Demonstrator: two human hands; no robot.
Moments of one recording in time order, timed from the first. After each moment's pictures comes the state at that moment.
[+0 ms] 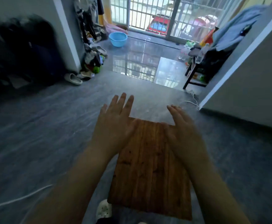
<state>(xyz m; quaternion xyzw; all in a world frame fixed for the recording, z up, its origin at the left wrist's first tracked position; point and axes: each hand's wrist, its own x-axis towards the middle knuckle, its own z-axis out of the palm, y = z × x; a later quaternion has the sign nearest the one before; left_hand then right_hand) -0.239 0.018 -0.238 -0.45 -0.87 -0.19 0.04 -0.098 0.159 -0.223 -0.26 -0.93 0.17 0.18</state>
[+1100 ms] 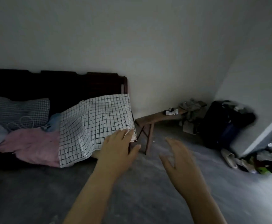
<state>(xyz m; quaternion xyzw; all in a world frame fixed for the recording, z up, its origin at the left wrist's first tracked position) -0.245 -0.629 -0.126 0.13 -0.97 -0.12 0.15 -0.302 -0.434 -0.116 0.29 -0.91 0.28 0.06</state>
